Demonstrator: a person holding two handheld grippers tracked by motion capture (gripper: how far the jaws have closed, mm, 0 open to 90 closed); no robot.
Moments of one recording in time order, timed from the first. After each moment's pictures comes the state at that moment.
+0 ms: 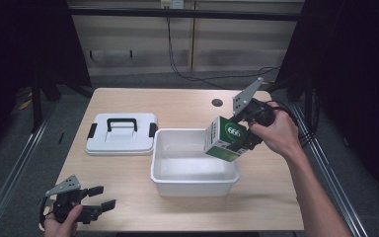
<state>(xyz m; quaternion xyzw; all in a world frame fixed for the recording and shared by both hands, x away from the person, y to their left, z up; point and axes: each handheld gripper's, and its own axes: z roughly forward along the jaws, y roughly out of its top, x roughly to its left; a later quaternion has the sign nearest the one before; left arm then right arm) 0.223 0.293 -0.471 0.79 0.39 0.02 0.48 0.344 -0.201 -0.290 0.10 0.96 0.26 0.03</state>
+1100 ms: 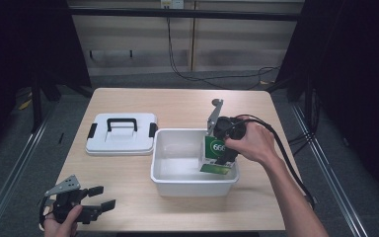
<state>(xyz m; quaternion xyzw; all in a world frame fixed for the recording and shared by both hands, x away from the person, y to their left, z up) 0.223 0.294 -0.471 0.79 0.39 0.02 0.48 0.356 -0.153 -0.350 0.08 0.99 0.14 -0.01</state>
